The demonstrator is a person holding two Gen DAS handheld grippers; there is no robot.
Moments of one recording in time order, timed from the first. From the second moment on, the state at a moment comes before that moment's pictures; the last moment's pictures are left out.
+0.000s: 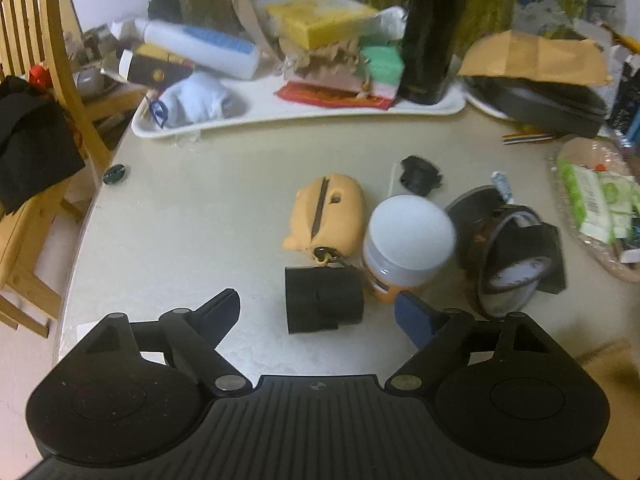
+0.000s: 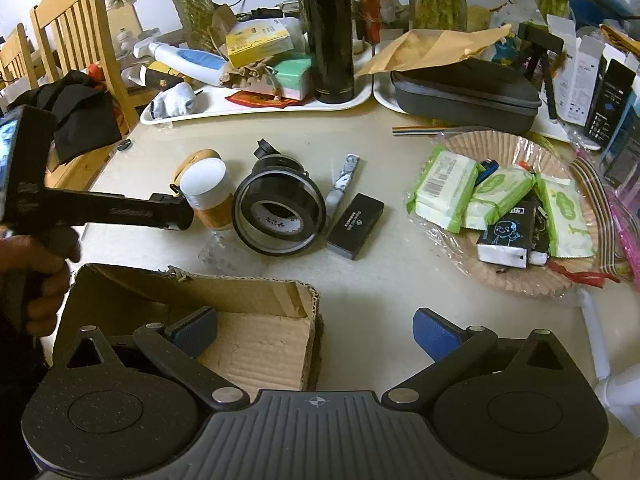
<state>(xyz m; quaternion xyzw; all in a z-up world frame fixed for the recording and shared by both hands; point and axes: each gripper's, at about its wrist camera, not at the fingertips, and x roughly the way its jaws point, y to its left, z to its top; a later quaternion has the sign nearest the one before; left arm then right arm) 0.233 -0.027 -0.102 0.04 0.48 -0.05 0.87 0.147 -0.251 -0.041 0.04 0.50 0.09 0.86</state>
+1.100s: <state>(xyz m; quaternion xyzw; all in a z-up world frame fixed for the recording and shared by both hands) 0.205 -0.013 -0.067 0.01 0.46 -0.09 0.88 0.154 -0.254 -0.039 0.05 0.48 0.08 0.87</state>
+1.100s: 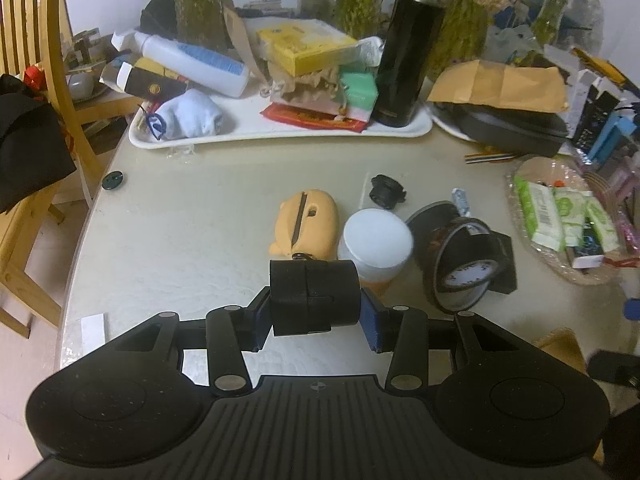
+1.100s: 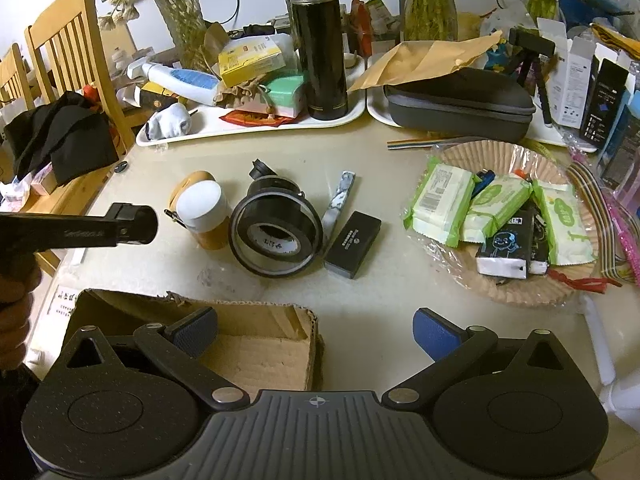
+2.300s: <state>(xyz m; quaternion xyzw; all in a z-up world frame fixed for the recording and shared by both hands) 0.146 0.016 -0.023 -0.01 0.43 -0.14 0.89 0.212 -0.189 -0.063 -0.09 0.44 0.16 0.88</state>
